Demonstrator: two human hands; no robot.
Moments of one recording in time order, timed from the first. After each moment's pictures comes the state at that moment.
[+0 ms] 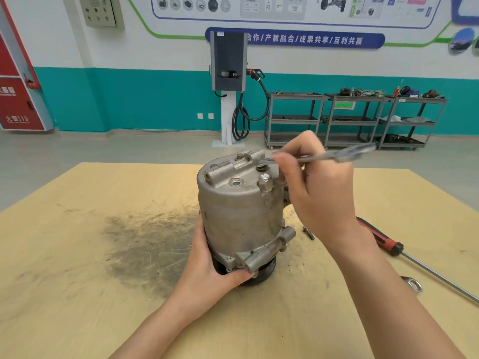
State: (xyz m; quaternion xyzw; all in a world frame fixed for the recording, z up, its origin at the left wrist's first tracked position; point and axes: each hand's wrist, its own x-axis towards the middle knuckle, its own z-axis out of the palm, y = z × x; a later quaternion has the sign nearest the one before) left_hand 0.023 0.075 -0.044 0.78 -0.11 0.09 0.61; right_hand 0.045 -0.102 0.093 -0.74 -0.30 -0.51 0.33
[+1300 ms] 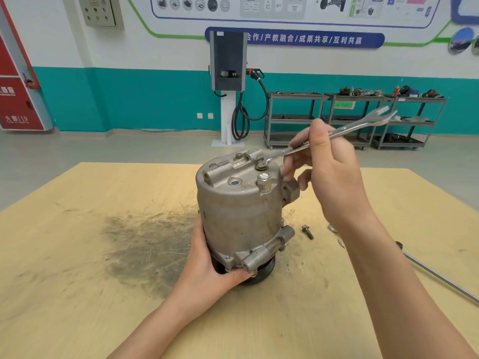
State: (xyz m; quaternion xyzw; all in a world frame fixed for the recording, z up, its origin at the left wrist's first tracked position) left_hand 0.022 0.074 -0.042 0.76 -0.12 0.09 0.63; right_hand 0.051 -0.115 0.102 -0.68 -0.21 -0.25 0.66
